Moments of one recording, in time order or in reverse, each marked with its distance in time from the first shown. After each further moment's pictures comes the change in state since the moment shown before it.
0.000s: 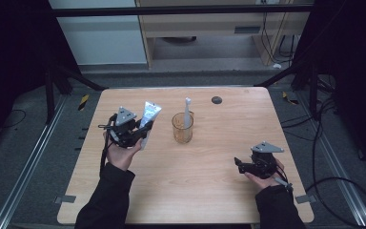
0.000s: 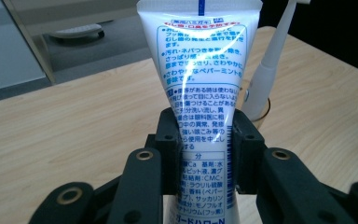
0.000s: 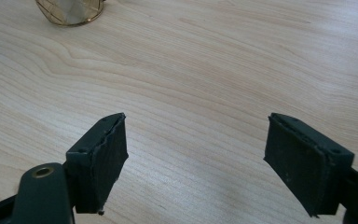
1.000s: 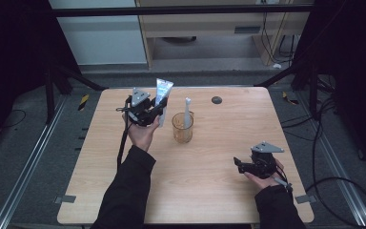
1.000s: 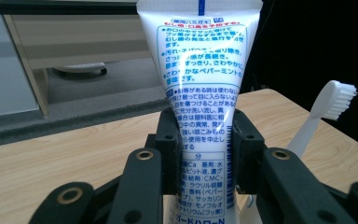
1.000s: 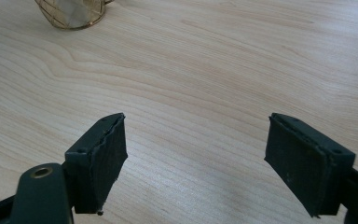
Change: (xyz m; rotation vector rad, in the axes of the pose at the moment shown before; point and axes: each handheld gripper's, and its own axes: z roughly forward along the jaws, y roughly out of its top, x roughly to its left) left arm -0.006 0.037 0.061 -0.178 0.007 -0.085; right arm 0.000 -0.001 0.002 -0.011 0.012 0.015
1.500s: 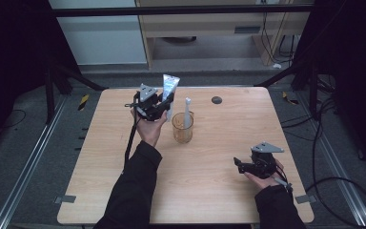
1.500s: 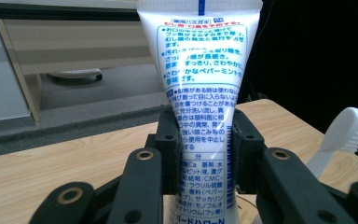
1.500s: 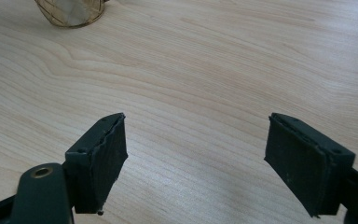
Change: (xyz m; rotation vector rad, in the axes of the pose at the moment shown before) left arm -0.005 0.002 0.027 -0.025 -0.007 -0.015; right arm -0.001 -0.001 0.001 0.003 0.000 -0.002
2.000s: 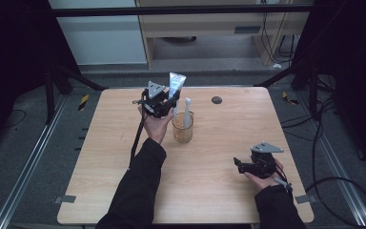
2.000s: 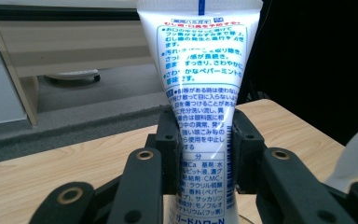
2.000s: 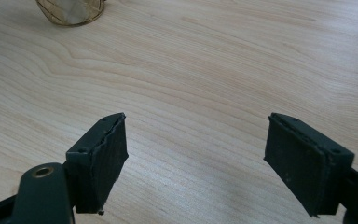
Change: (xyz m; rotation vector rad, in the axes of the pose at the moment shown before) left arm -0.009 0.001 0.023 0.003 -0.005 0.016; right arm 0.000 0.000 0.001 0.002 0.003 -0.005
